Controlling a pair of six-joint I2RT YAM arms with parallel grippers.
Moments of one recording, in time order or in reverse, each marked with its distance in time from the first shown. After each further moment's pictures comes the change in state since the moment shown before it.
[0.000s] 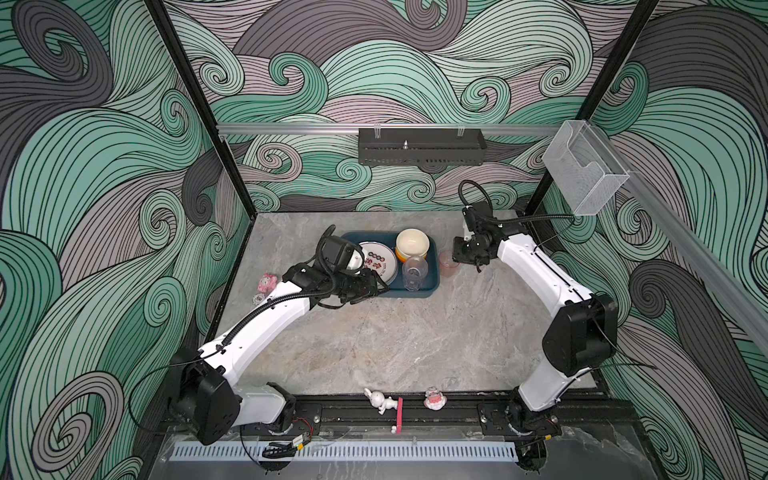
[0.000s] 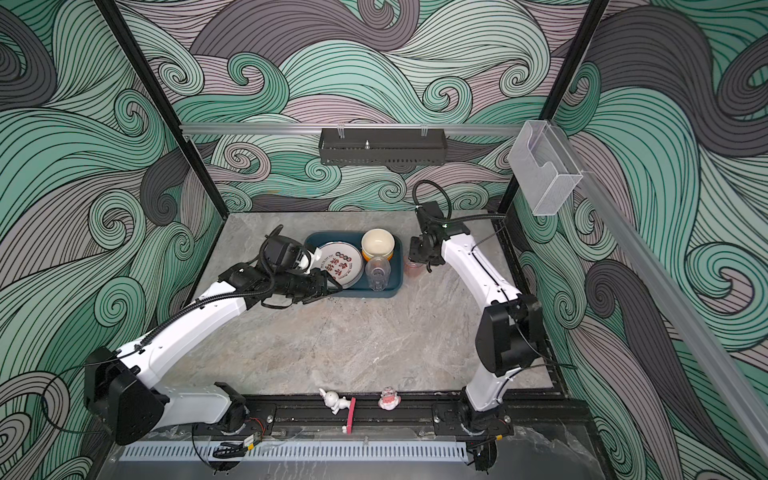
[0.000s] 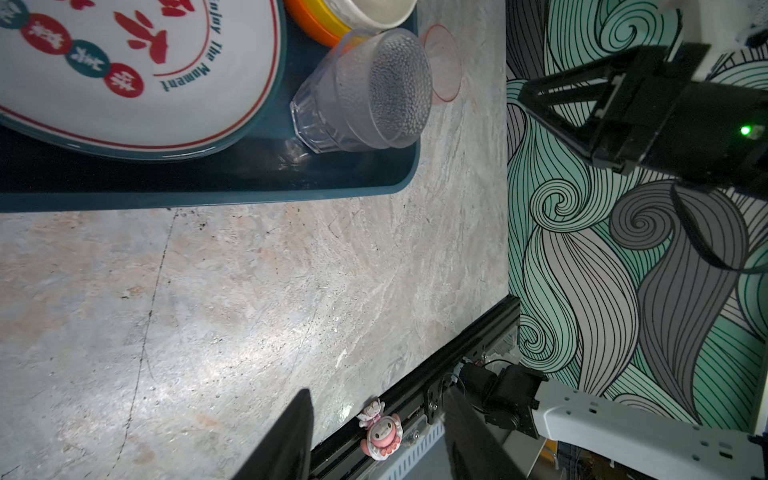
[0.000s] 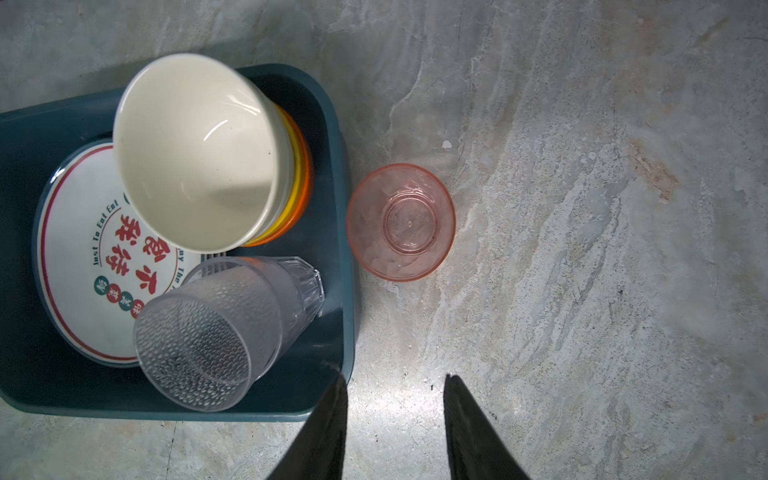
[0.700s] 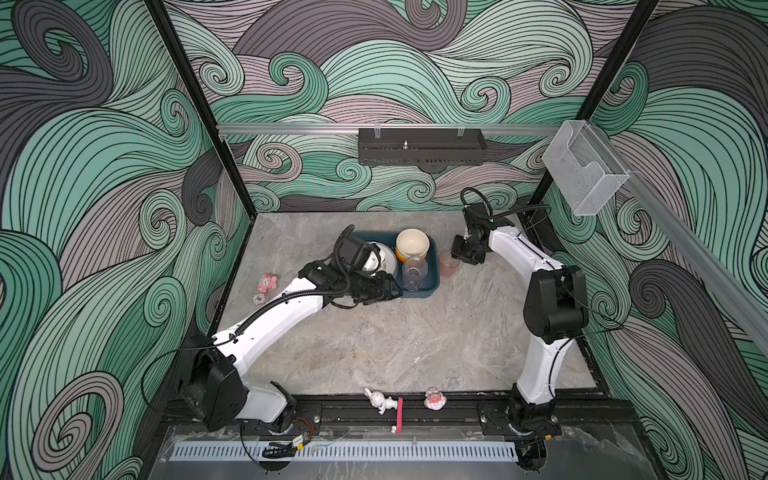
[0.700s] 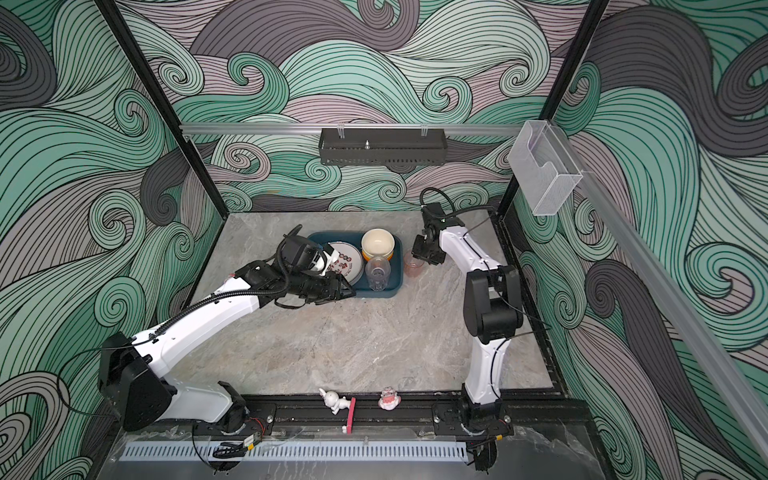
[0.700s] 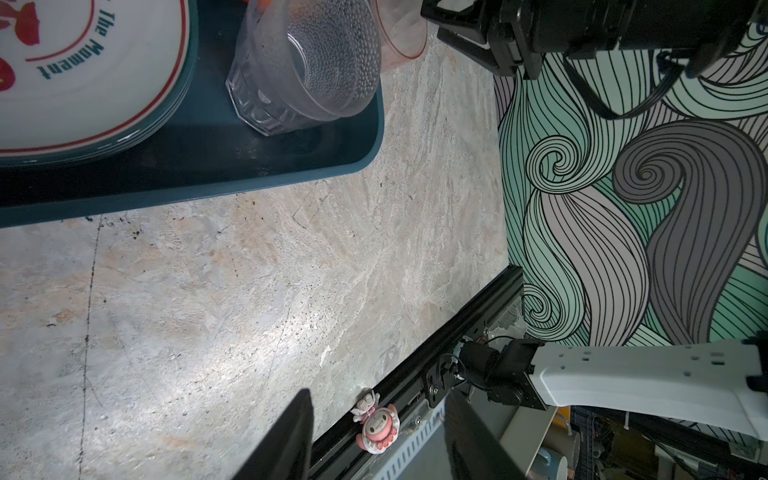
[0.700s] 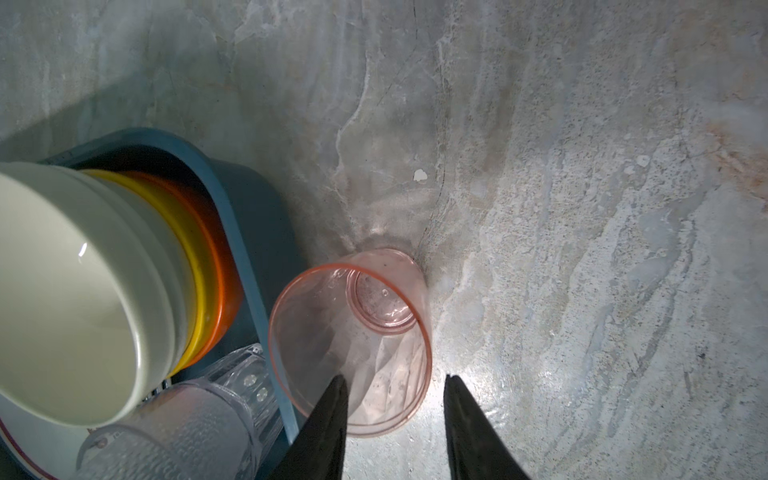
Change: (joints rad) left arm -0.085 0.062 0.047 0.014 -0.008 0.024; right arm -0.089 0.262 0.098 0.078 -0.066 0.074
